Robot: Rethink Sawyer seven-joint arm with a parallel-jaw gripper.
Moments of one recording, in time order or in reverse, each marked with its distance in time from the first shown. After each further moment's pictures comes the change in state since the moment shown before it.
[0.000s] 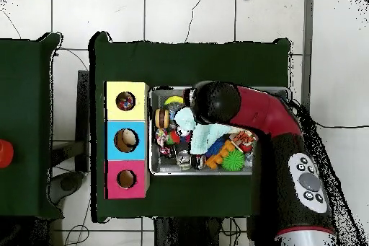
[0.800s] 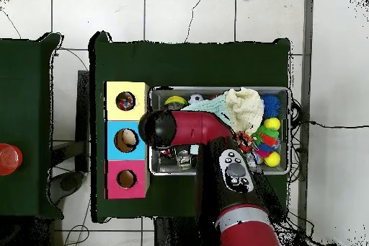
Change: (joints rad) arm 0.180 0.070 -0.017 0.140 -0.075 -0.088 0.000
